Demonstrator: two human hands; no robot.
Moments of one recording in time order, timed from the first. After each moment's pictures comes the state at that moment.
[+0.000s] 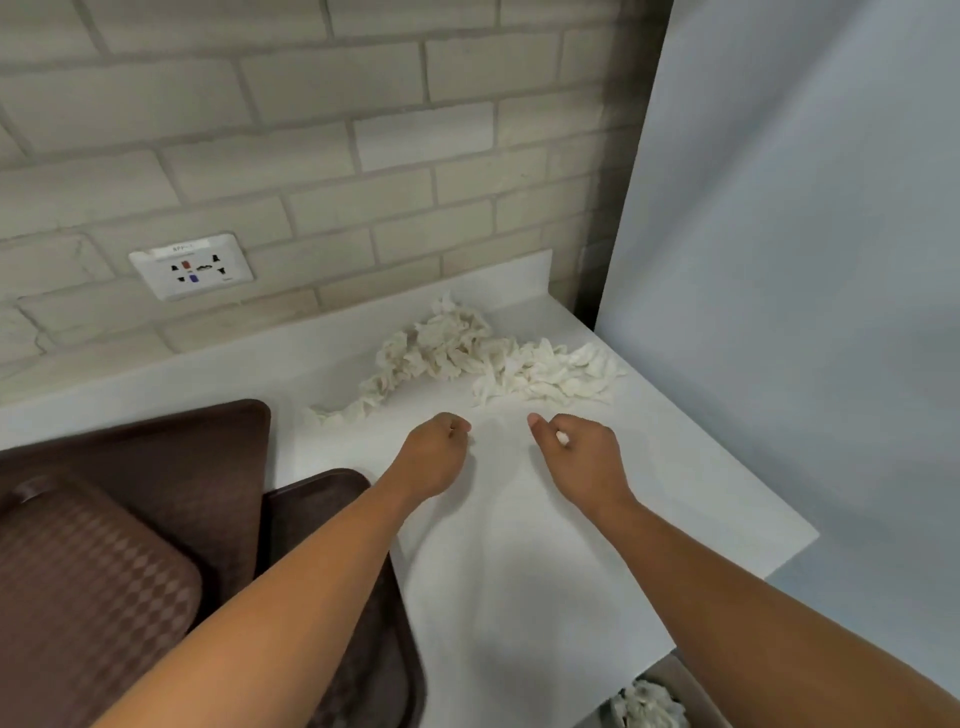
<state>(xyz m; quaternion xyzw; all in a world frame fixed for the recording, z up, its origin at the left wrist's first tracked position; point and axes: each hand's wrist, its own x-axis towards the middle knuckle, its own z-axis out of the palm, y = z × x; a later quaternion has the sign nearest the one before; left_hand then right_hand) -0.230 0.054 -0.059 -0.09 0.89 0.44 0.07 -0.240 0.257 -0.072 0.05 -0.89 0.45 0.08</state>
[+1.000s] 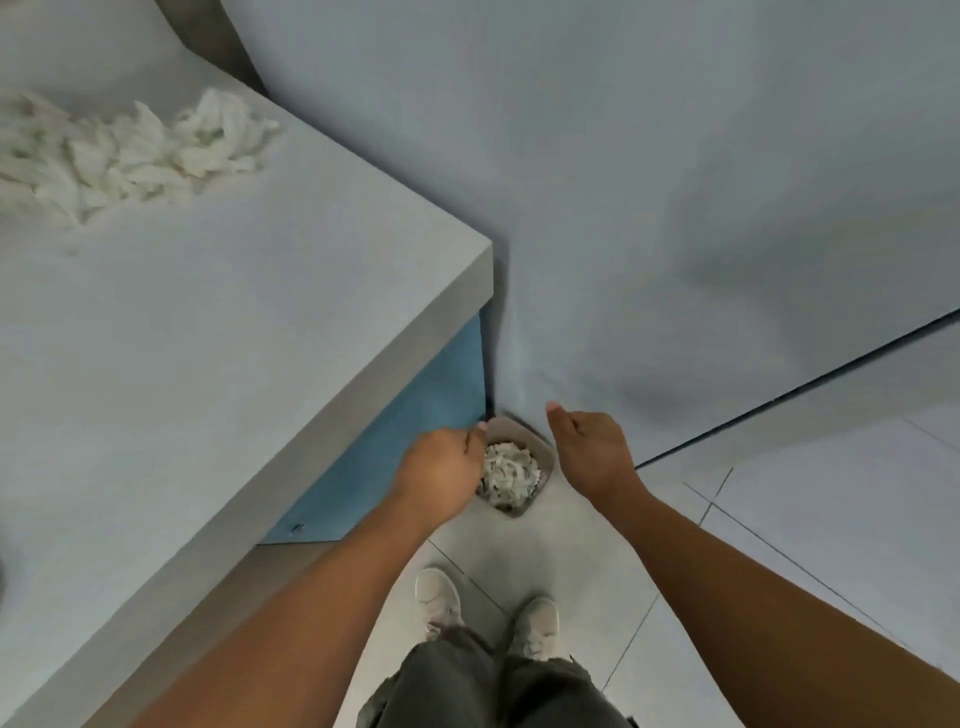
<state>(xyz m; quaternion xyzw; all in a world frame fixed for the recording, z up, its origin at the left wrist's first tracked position) -0.059 0.400 -0.233 0.03 0.92 0.32 0.24 -0.024 0.579 -0.247 -0.26 -0.85 0.45 -0.08</state>
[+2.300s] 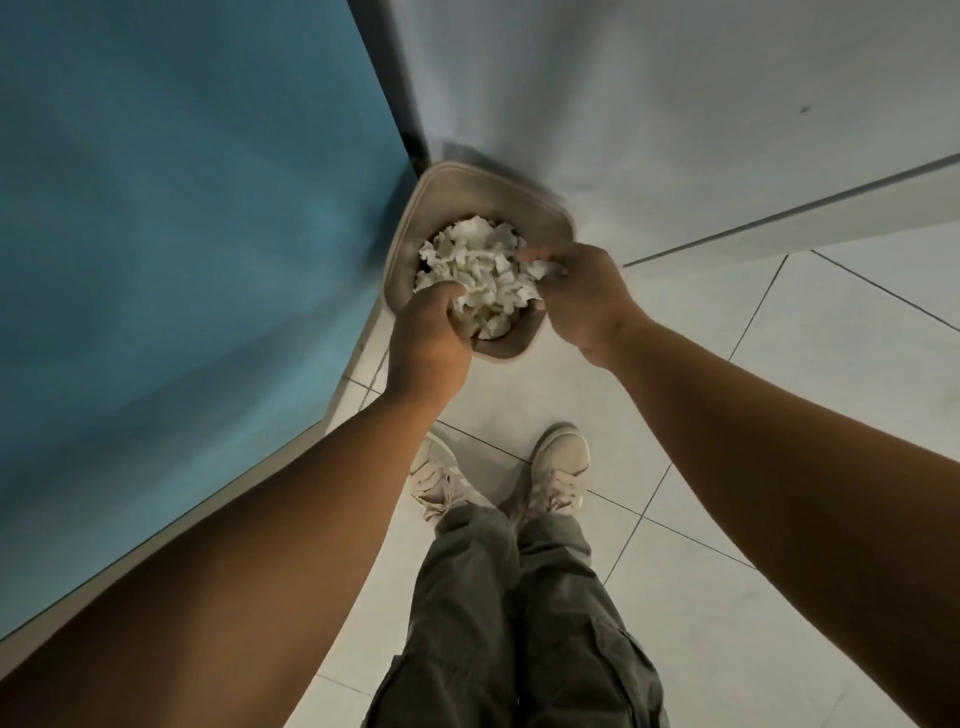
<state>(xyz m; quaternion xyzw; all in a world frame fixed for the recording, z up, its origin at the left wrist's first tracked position) -0.072 0.416 -0.691 0.10 0.91 0.31 0.26 -0.042 0.583 -0.650 -0.43 -0.69 0.56 -0.16</state>
